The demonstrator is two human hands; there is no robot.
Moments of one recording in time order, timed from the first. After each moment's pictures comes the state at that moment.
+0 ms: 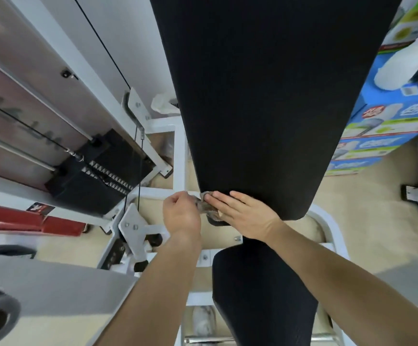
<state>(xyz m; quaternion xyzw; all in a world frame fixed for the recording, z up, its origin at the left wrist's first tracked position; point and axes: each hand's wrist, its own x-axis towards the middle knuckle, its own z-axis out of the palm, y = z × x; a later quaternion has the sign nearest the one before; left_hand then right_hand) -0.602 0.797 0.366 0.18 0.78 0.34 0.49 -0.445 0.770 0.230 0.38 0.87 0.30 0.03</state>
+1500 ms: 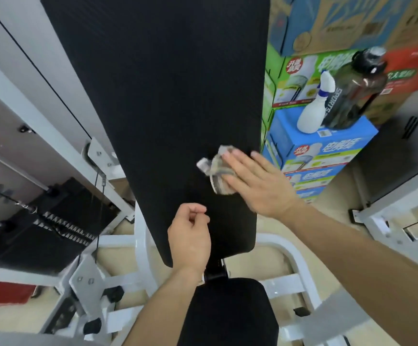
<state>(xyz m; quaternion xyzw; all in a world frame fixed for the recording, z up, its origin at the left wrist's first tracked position) -0.503 0.758 0.402 0.51 0.63 0.36 0.46 -0.296 0.791 0.379 0.47 0.80 0.34 -0.14</state>
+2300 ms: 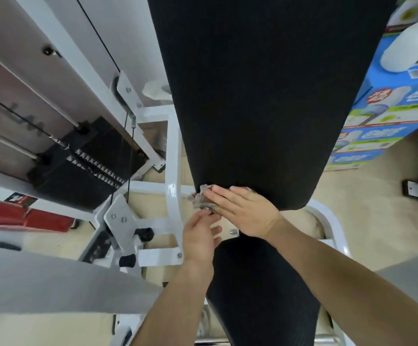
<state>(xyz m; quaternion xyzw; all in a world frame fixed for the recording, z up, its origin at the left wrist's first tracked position) -0.597 0.727 0.293 0.20 0.70 0.30 0.62 -0.442 0.755 0.198 0.40 0.88 0.26 0.00</state>
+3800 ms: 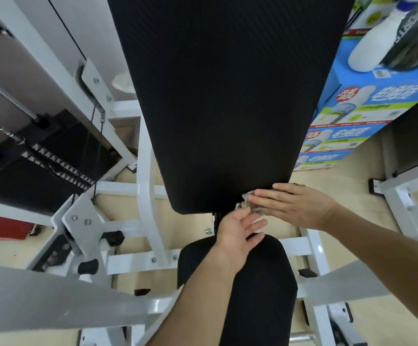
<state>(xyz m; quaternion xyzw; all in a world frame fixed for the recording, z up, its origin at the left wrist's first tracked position) -0.504 0.711 0.245 0.11 0.53 0.21 0.82 -0.277 0.713 0.196 0.28 0.89 0.32 0.15</state>
